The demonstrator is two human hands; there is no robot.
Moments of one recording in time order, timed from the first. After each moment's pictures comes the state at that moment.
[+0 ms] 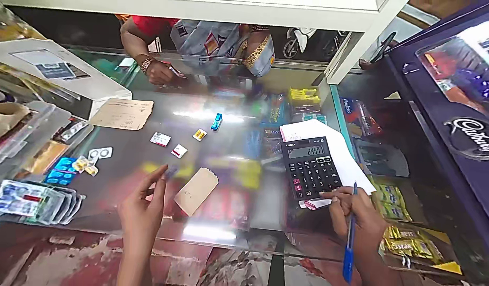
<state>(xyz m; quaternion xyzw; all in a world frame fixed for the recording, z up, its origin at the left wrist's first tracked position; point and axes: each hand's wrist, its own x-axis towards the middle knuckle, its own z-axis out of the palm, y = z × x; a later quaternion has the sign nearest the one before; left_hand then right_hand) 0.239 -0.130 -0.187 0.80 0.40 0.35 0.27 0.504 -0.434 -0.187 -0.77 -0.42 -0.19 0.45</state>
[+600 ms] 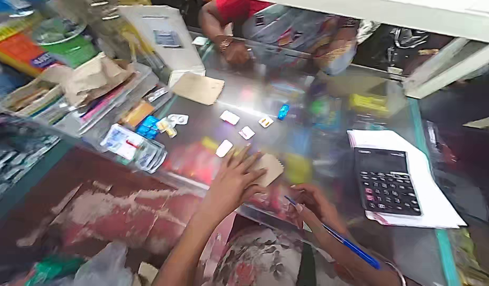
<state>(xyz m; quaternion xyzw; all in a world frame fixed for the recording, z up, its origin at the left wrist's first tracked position) 0.224 -0.121 -0.205 0.95 0.14 0.20 0.20 0.396 -0.321 -0.190 -0.61 -0.49 0.33 0.53</state>
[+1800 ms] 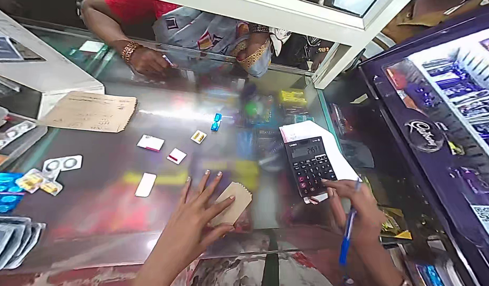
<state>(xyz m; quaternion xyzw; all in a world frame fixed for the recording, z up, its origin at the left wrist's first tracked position) 0.252 -0.140 -0.225 0.95 0.06 0.21 0.24 0.487 -0.421 -0.163 -0.79 -0.46 -0.23 0.33</state>
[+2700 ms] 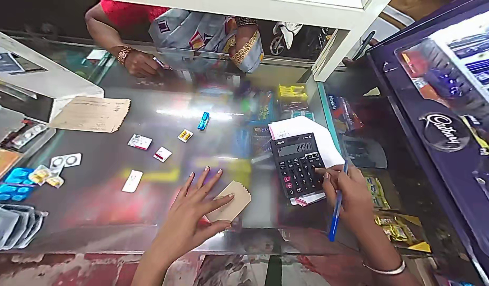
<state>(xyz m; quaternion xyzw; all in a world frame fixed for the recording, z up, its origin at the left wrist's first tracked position) 0.279 -0.162 -0.223 0.95 0.05 0.20 0.25 0.544 -0.435 -0.174 -0.81 -0.48 -0.21 0.27</state>
